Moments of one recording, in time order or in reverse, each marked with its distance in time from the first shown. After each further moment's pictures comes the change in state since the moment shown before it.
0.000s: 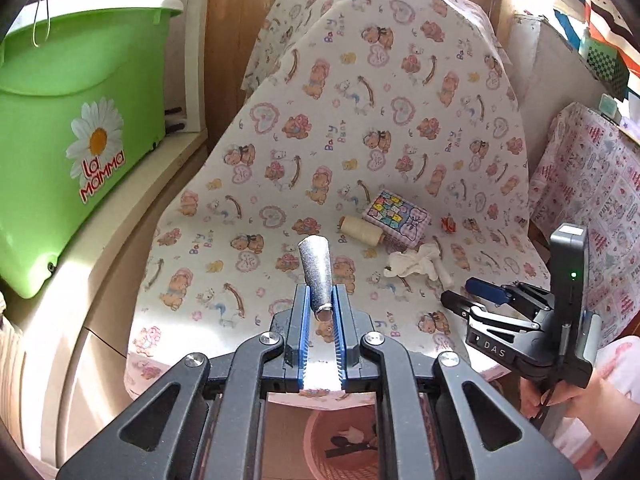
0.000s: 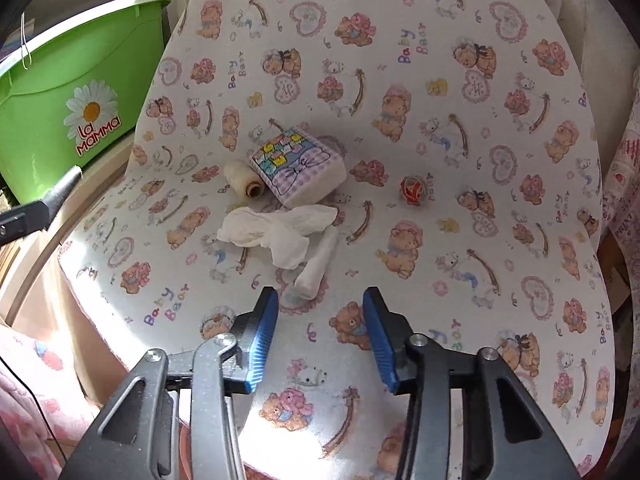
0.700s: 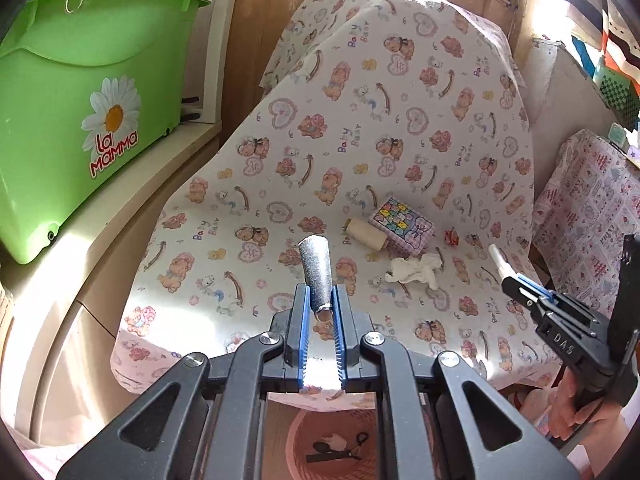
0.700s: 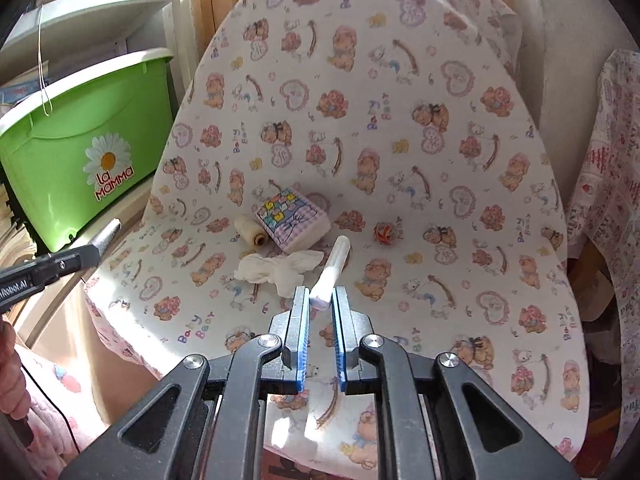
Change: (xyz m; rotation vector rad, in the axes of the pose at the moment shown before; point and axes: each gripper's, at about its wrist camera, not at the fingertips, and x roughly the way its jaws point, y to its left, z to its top) left arm -0.003 0.004 -0.016 -0.110 -0.022 -0.015; right arm -0.078 -0.017 0.001 0.091 -0.177 0.014
